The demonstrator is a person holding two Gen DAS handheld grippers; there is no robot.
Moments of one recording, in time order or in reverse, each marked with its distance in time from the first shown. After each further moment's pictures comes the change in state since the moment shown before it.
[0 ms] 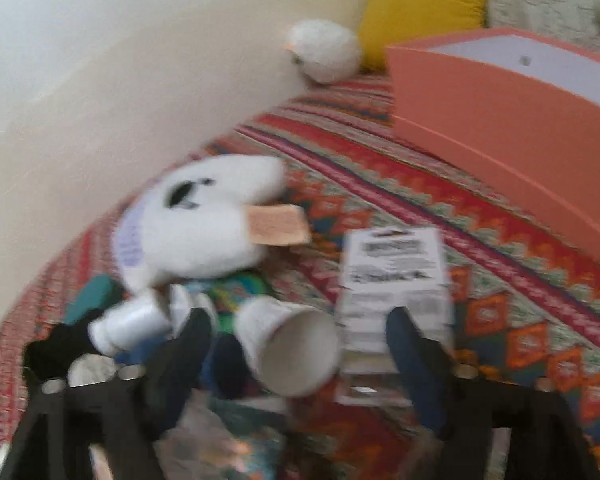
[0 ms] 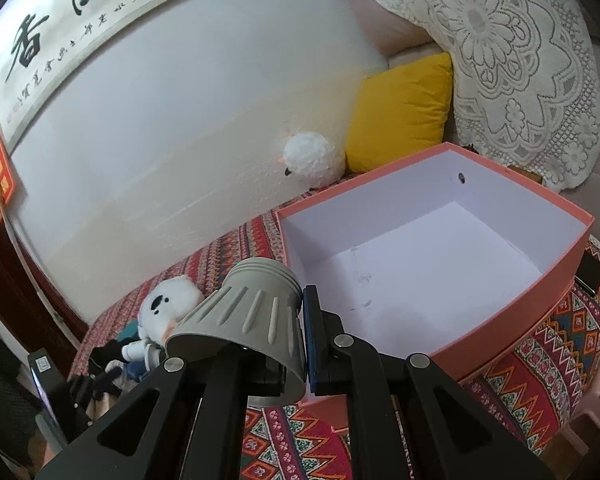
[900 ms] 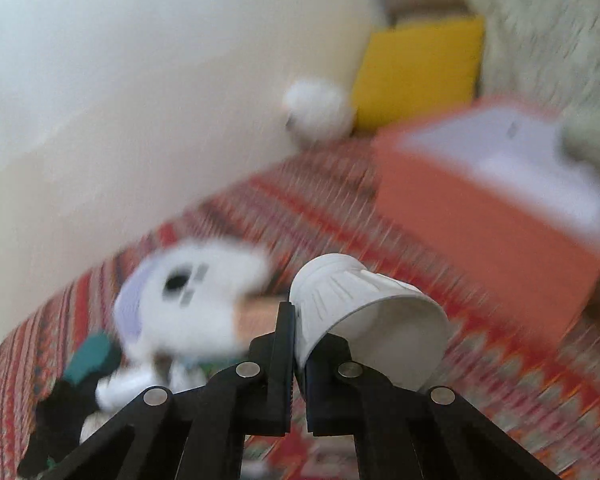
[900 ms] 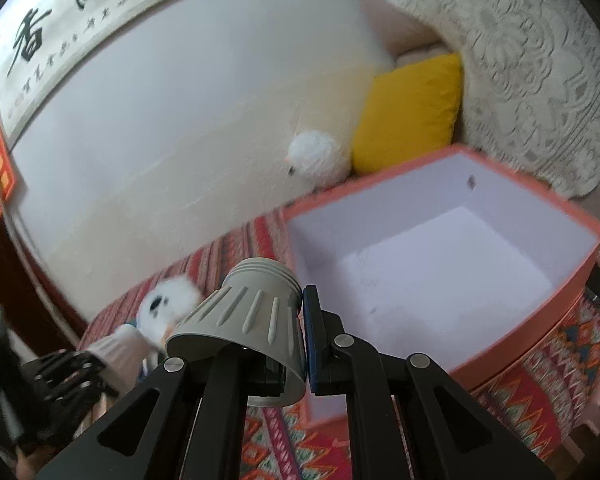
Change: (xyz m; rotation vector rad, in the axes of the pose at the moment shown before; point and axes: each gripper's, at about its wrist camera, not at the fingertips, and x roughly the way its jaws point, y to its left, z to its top) left arm -0.056 -0.015 0.075 -0.057 -0.168 -0.122; right arm 0.007 -0.004 0.027 0.011 -0.044 -0.027
